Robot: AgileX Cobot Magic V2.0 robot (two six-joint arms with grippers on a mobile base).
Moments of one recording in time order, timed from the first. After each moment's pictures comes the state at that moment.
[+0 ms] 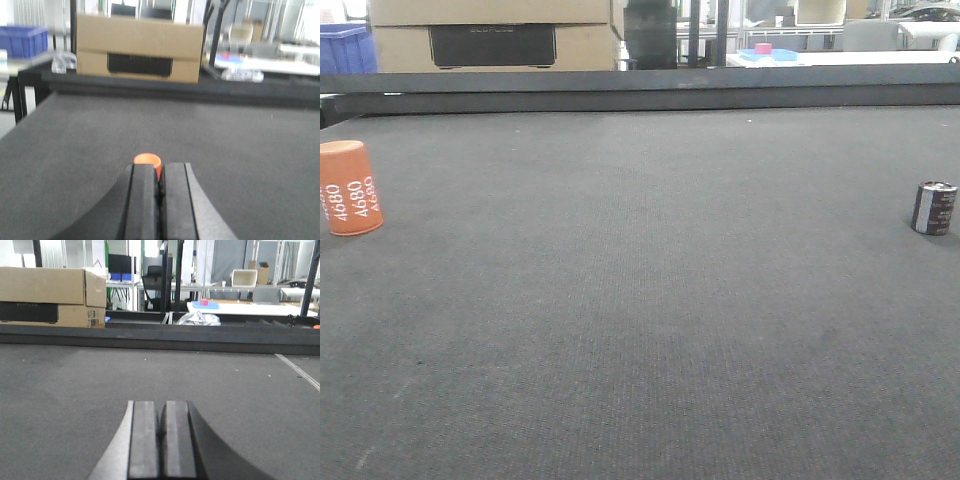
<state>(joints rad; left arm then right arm) -0.15 0.21 -0.36 0.00 0.27 -0.06 0.08 0.12 -0.33 0.07 0.27 -0.03</state>
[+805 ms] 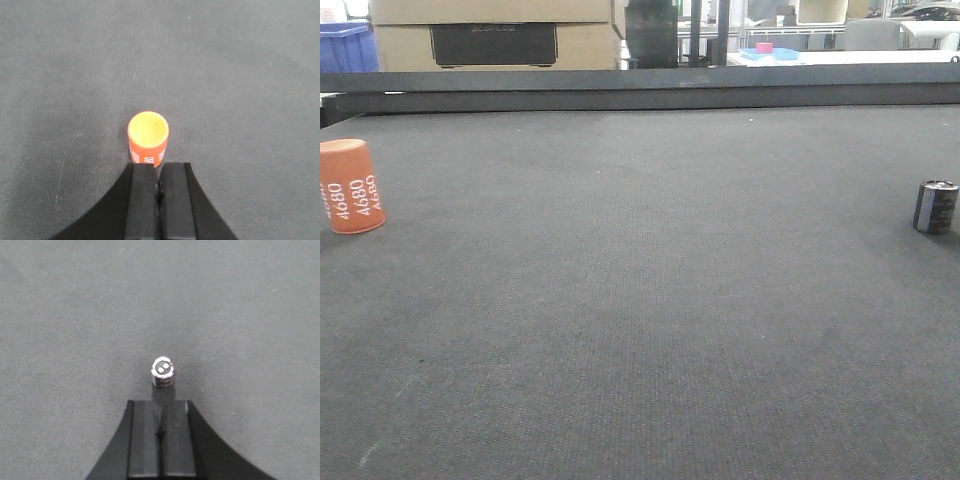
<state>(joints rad) -0.15 1.23 -1.09 0.01 0.63 -0.06 0.08 1.13 -0.99 0.10 0.68 -0.03</state>
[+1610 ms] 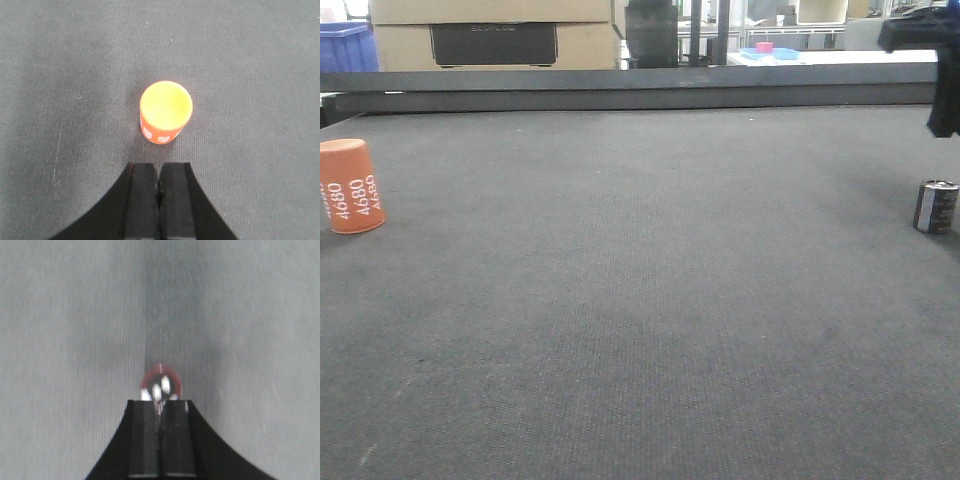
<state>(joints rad) -0.11 1.44 -1.23 -0.01 0.80 -0.06 0.09 1.80 -1.54 0.06 1.04 0.02</state>
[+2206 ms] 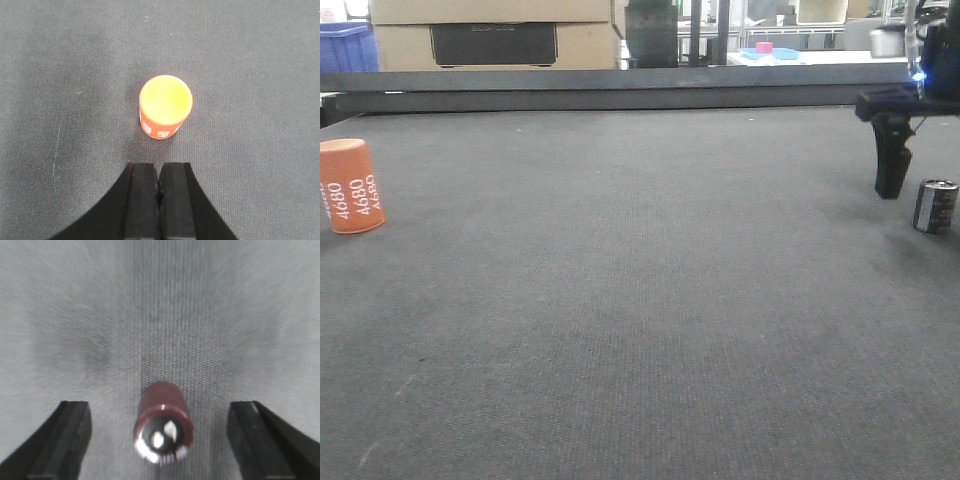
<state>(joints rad) -0.11 1.44 -1.24 -0.01 0.80 -0.06 0.09 1.97 -1.59 0.06 1.08 0.02</state>
